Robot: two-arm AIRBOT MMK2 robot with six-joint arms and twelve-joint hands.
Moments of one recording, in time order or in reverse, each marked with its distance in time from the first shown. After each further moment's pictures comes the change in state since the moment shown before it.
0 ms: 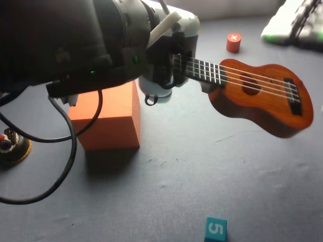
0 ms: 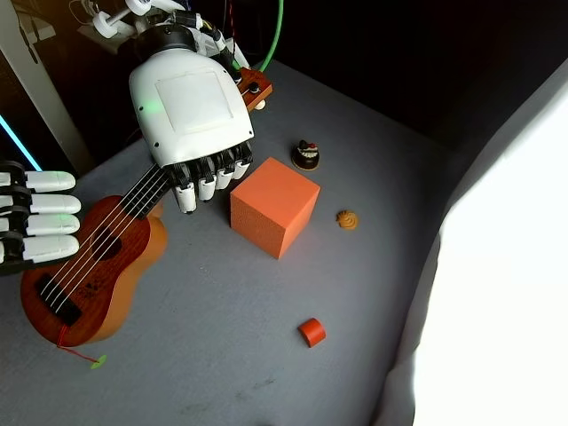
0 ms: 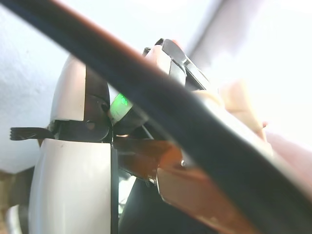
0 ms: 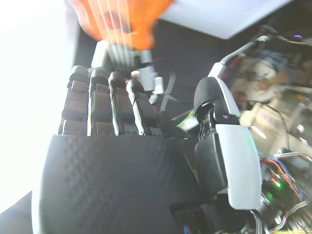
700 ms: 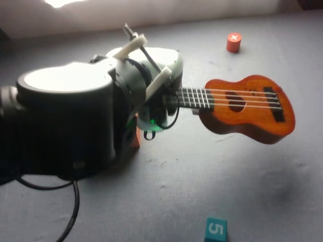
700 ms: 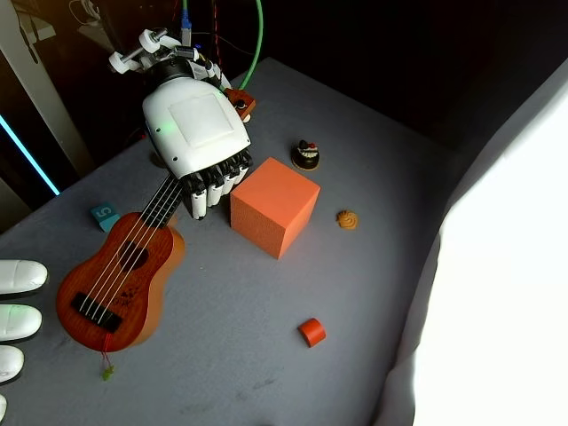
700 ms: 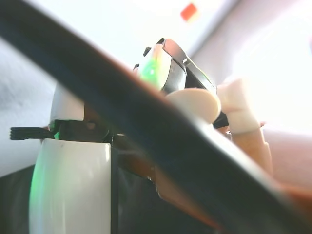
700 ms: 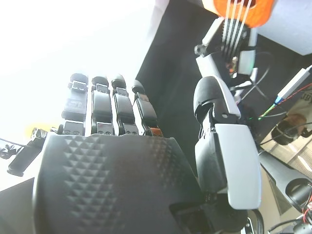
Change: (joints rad) left arm 0.193 -0.007 -0.068 0.304 0.075 -0.410; right arm 0.034 -0.003 0.062 0.226 -0.046 -0.173
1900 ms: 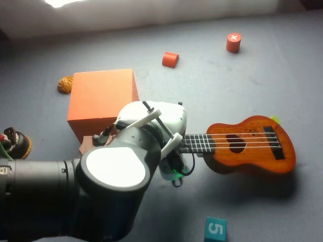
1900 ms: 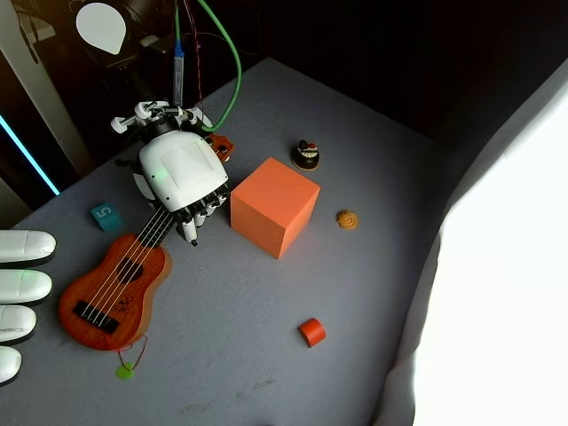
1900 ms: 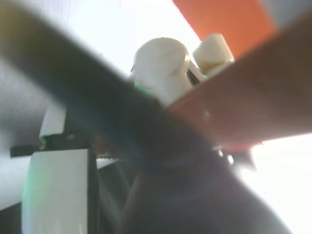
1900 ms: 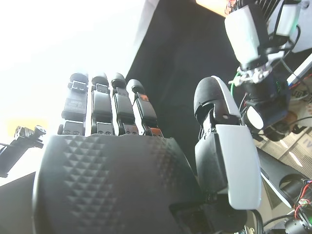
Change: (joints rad) left arm 0.254 -0.123 0.037 0.252 0.077 -0.287; right arm 0.005 0.000 -0.023 -0.017 0.007 -0.006
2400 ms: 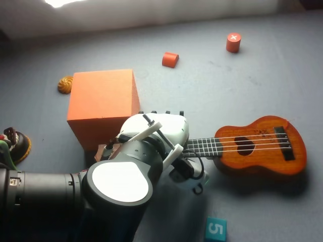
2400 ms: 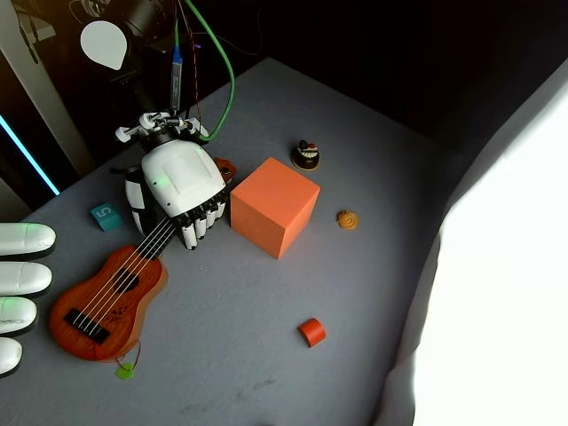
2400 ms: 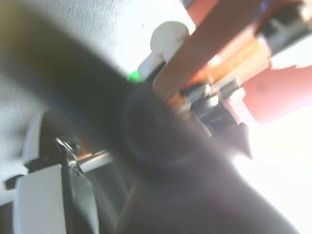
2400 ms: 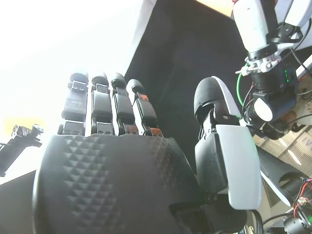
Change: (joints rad) left arm 0.048 -0.023 0.016 0.051 0.001 -0.083; right arm 0.002 0.000 -0.003 -0.002 0.007 0.000
